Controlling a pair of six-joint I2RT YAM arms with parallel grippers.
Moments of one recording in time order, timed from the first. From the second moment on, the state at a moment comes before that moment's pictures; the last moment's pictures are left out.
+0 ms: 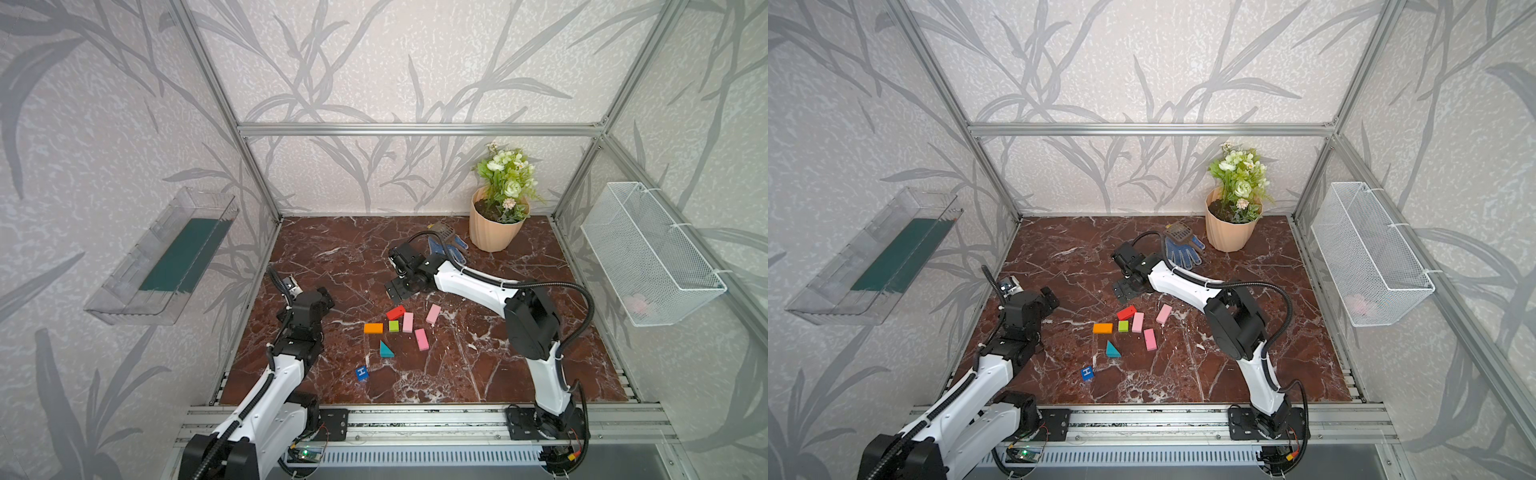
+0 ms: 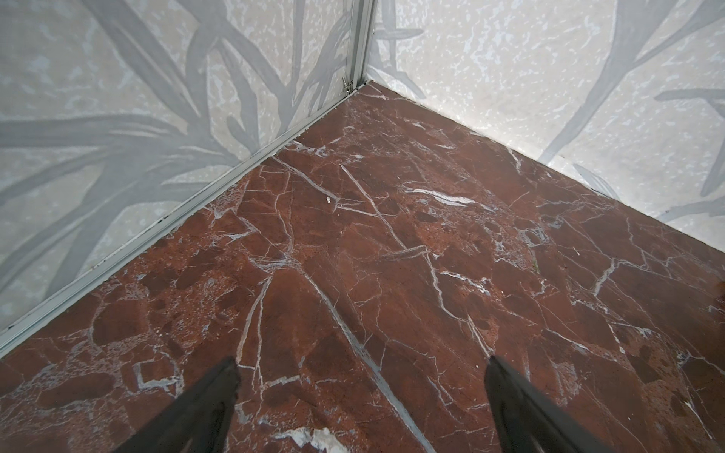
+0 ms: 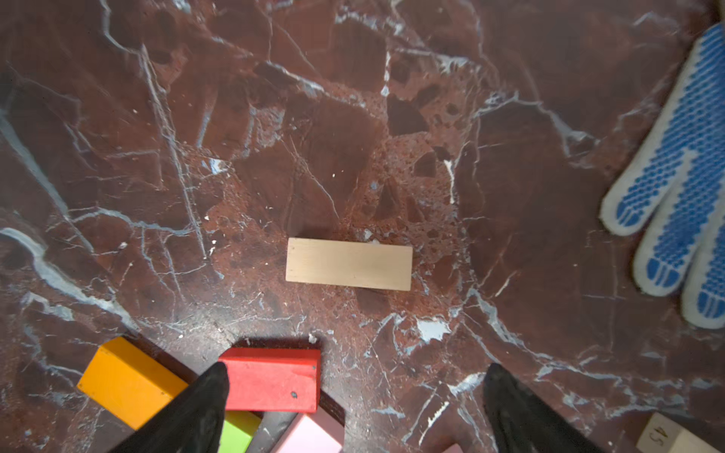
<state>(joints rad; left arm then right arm) -0.13 0.90 0.36 0.03 -0.51 -0.49 0.82 2.13 1.74 -0.71 0.10 0.24</state>
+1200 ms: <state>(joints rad) -0.13 0.91 0.36 0.03 -0.51 -0.49 0.81 2.50 2.21 -1.00 0.10 0.30</state>
